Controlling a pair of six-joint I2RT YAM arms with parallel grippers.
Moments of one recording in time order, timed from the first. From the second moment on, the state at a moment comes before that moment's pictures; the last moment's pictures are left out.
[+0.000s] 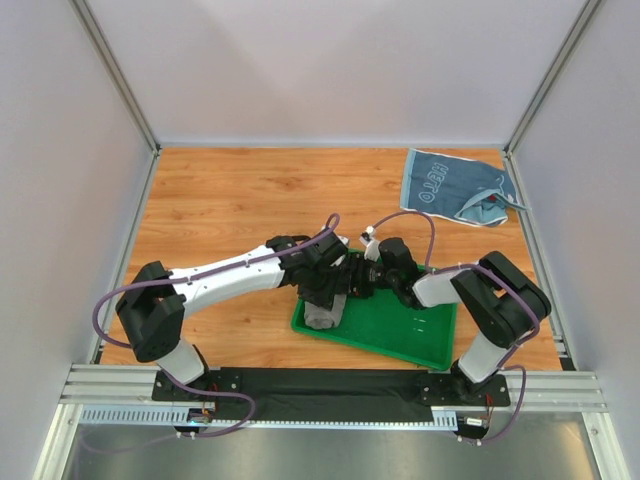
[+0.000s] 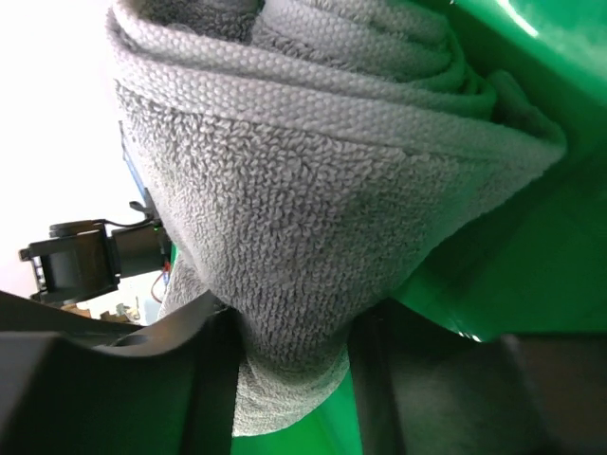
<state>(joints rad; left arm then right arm) -0.96 1.60 1.21 -0.76 0.04 -0.58 0.58 1.69 0.53 0.59 -0.59 0.89</state>
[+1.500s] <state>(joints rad) -0.95 1.48 1.27 -0.91 -0.06 -0.60 0.55 1.26 0.75 -0.18 -0.32 0.64</state>
